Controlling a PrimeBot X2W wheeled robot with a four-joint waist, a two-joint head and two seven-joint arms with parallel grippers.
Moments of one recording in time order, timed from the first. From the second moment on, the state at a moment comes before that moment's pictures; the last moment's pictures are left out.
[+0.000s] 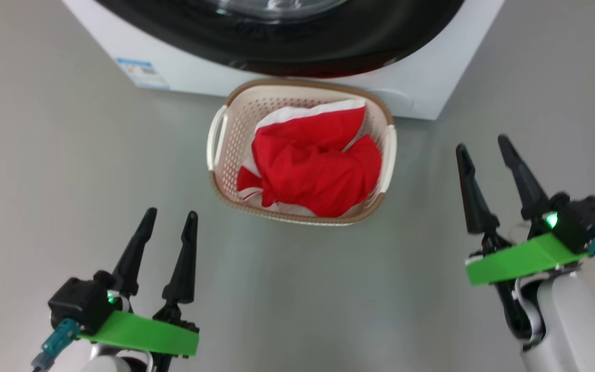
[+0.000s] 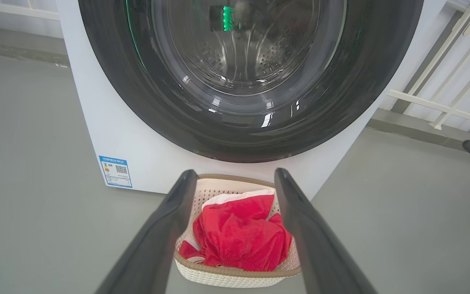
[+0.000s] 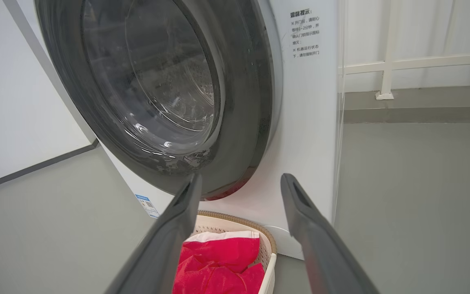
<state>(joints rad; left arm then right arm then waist) -0.22 0.08 -0.12 0.17 -0.38 -0.13 -0.25 -0.31 -0.08 0.04 0.21 0.32 0.13 -0.26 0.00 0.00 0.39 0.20</state>
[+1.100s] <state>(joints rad) 0.03 0.11 -0.03 0.17 -0.36 -0.13 -0.25 0.09 -0.04 -0.03 0.16 0.37 0.13 -0.26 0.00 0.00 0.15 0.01</state>
